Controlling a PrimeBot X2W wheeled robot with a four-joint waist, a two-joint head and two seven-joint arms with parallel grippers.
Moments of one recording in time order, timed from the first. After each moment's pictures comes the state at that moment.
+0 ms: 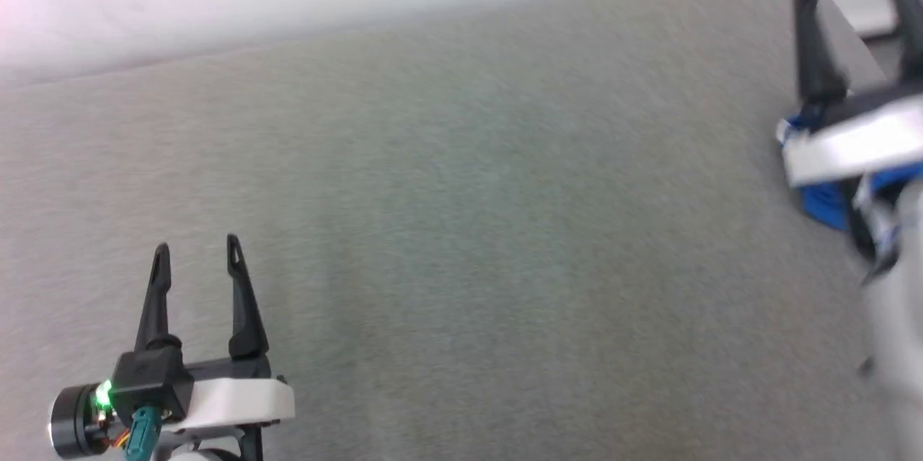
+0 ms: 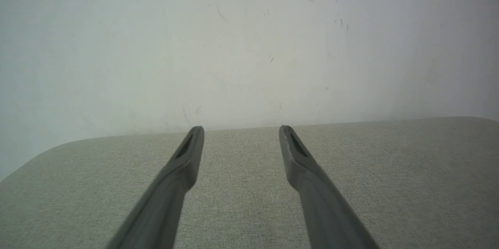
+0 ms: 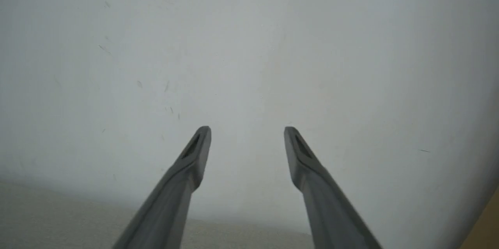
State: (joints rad) left arm 0.03 0.10 0.01 -0.11 -0.06 0.18 -0.26; right arm -0.60 -0.26 0.04 0.26 0.13 0.13 -0.26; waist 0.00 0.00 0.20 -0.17
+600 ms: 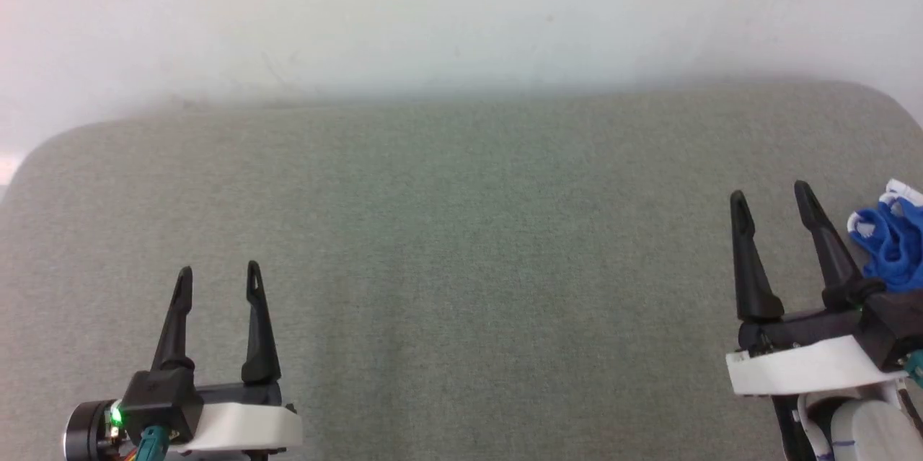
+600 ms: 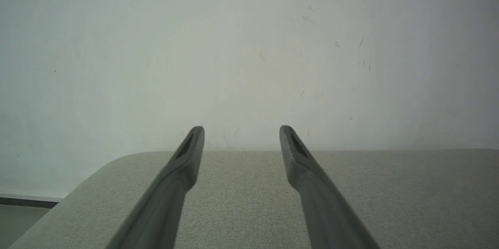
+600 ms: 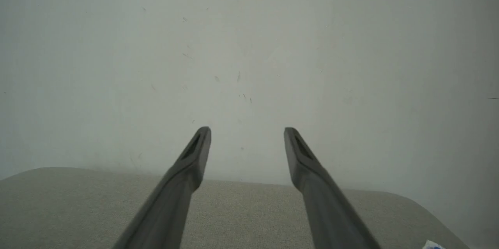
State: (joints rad) left arm 0.08 0.07 0.03 -0.10 -0.05 0.08 -0.26; right arm -0.05 -0.06 -0.03 -0.06 0.09 0.13 -0.26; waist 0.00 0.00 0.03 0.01
